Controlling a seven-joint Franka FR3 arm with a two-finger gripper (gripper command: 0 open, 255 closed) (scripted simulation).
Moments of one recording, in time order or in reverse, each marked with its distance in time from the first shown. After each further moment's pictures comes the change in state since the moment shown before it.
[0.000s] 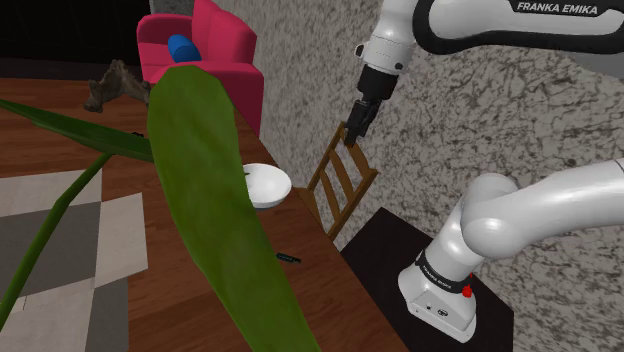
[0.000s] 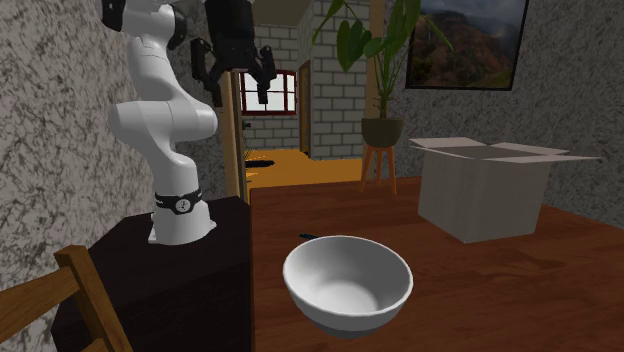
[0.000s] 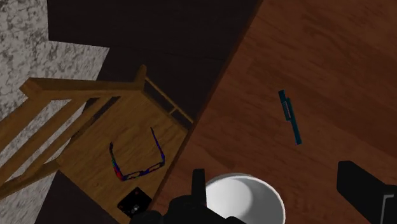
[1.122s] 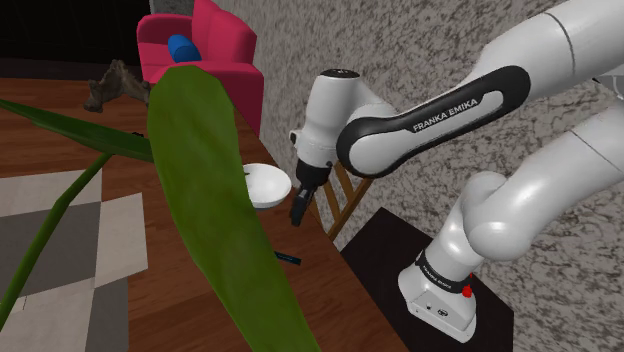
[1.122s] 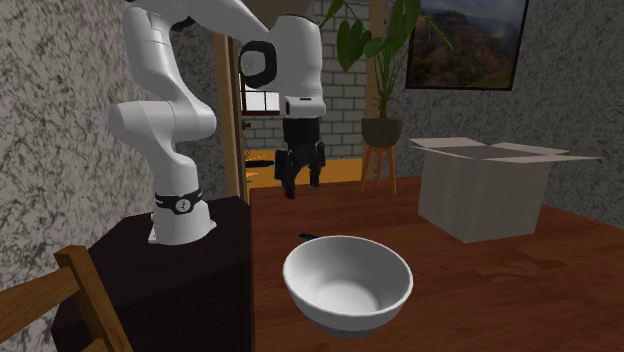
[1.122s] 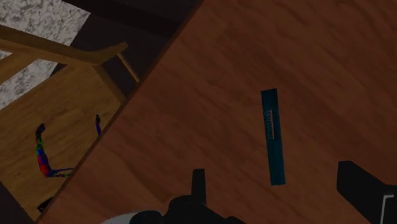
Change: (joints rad) arm 0.107 0.400 0.247 -0.171 0.037 0.573 0.069
